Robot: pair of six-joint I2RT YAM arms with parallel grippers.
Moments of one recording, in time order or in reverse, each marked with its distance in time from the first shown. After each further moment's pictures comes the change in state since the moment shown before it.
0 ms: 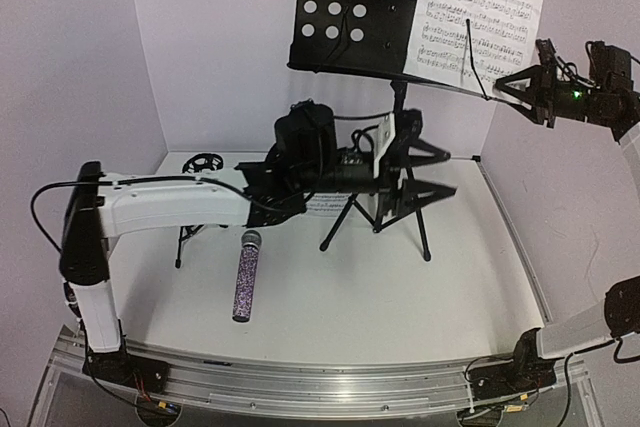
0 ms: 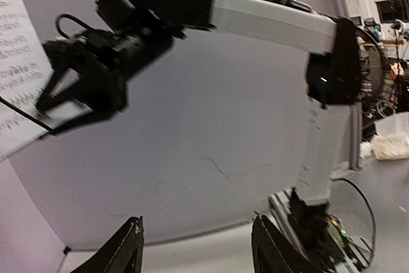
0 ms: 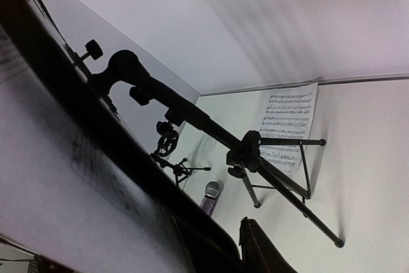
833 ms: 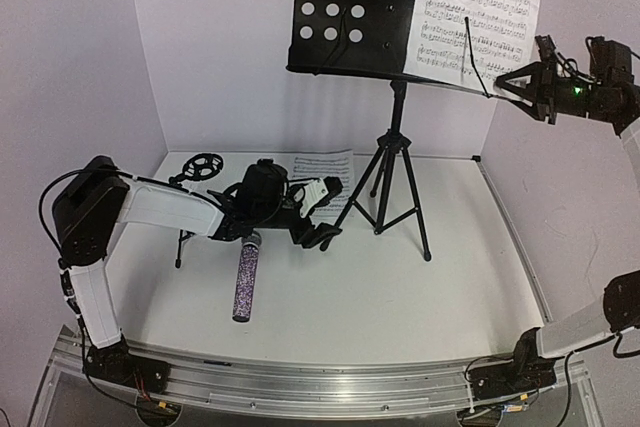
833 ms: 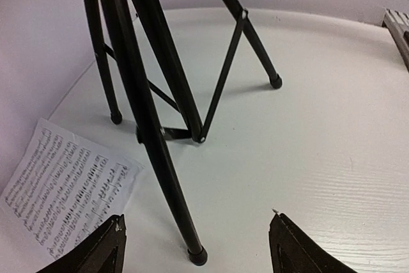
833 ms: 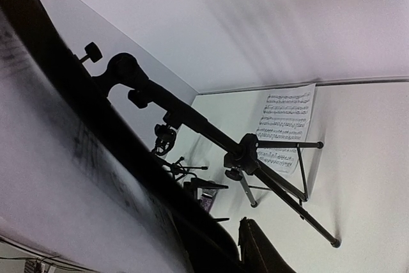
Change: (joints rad) left arm 0.292 -0.106 -0.620 -0.161 -0.270 0.179; right arm 0.000 0.029 0.065 -0.055 0.007 -0.033
